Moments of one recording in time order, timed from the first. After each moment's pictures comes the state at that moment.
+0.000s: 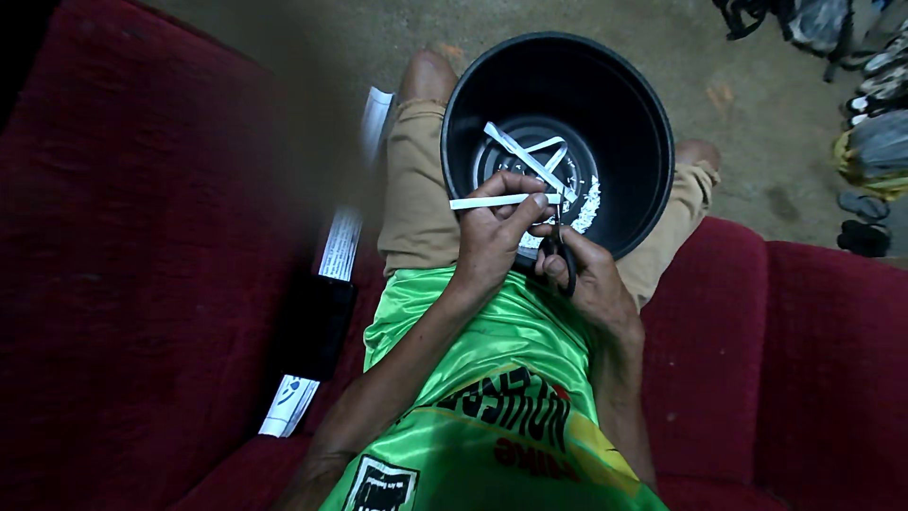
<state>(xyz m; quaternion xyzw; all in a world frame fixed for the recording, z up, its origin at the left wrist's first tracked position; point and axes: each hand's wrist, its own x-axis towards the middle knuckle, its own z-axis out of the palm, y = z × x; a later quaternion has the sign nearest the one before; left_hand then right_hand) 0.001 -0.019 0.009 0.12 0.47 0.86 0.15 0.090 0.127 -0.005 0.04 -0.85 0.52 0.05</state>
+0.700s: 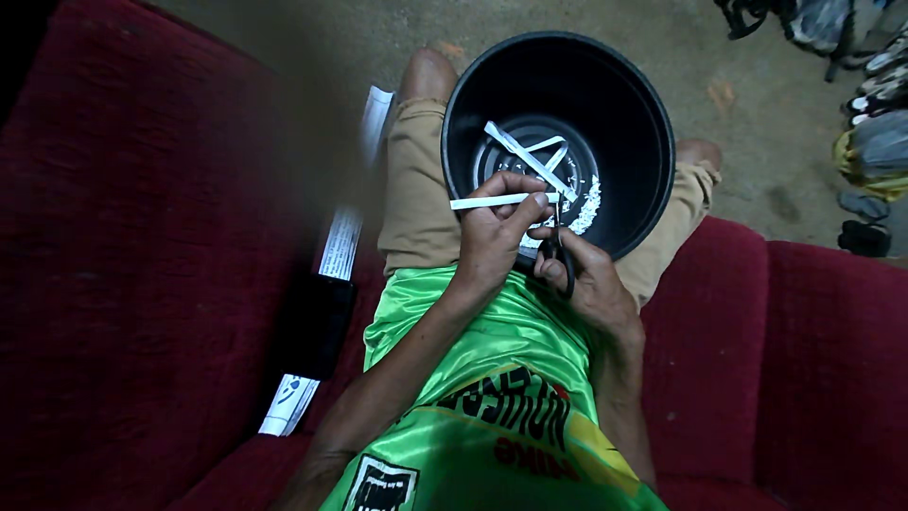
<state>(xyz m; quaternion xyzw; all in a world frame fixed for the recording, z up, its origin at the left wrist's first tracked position) 0.002 -0.017 0.008 0.13 0.49 0.85 0.14 0.092 0.127 -0.006 0.04 -0.85 0.52 0.05</state>
